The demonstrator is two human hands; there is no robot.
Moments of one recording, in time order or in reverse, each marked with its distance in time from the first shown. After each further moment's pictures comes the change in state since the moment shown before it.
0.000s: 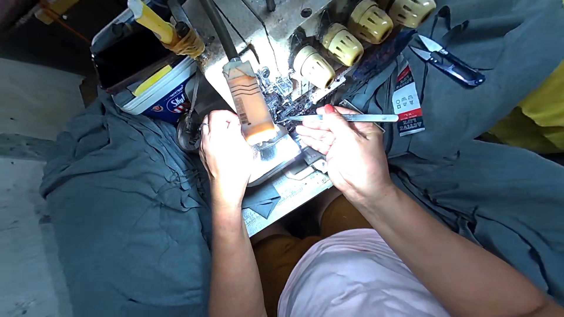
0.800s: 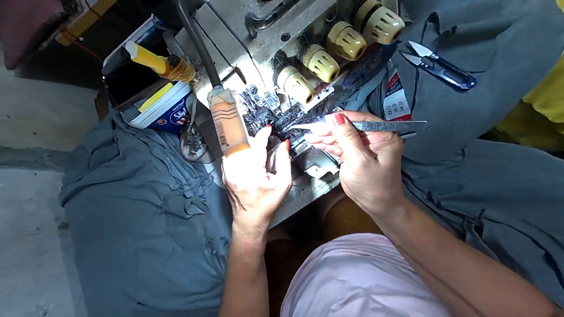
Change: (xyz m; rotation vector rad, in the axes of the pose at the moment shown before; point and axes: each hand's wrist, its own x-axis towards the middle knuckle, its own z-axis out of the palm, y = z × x) left_hand -0.028 0.037 0.012 0.031 0.197 0.291; right_hand 0.004 0.002 -0.029 -0.154 -0.181 -0.500
